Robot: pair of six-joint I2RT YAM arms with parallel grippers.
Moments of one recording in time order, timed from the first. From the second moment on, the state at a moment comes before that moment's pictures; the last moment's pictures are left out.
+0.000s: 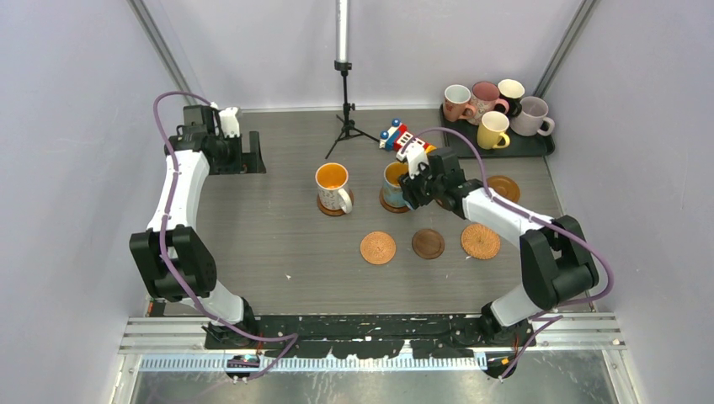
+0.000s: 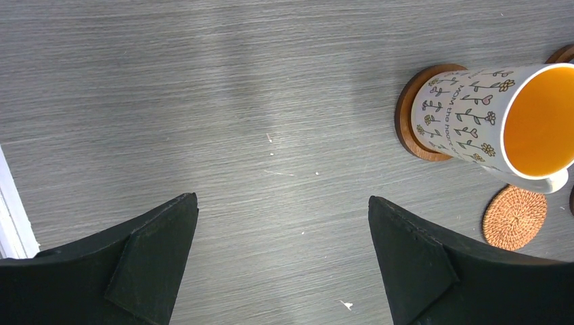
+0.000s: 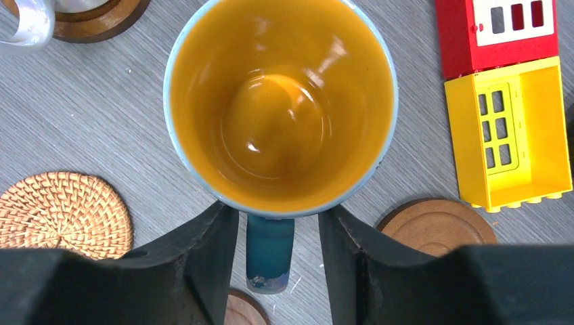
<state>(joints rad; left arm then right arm) 0.13 1.57 1.45 -0.82 0.30 0.08 0.41 1.52 0.92 -0.10 -0.18 -0.29</state>
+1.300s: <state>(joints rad) 0.13 1.58 1.45 -0.83 0.31 0.07 -0.42 1.98 1.90 -0.53 -0.43 -0.17</state>
